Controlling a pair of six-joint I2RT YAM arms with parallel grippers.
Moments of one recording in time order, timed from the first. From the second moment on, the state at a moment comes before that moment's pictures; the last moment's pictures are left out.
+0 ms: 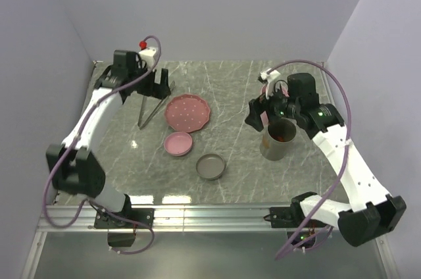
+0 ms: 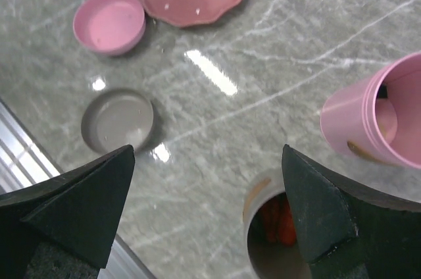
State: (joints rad) left arm -0.16 1.57 1.47 -0.62 0.28 0.07; right arm 0.32 1.15 1.22 -0.72 -0.43 -0.17
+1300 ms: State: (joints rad) left arm -0.92 1.57 0.95 -0.69 0.54 1.09; right arm 0.01 0.94 1.19 -0.88 -0.42 -0.16
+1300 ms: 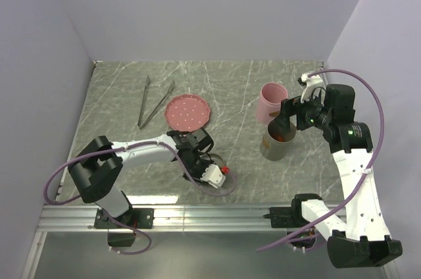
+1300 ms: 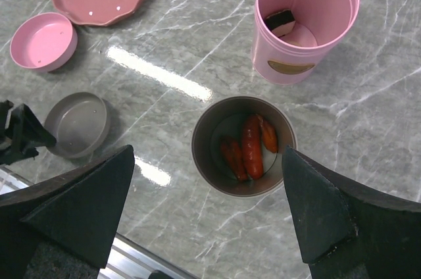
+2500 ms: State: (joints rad) left arm -0.86 0.99 1.03 -0.12 0.48 0.38; right arm -0.04 1.08 1.16 -0.42 -0.83 0.40
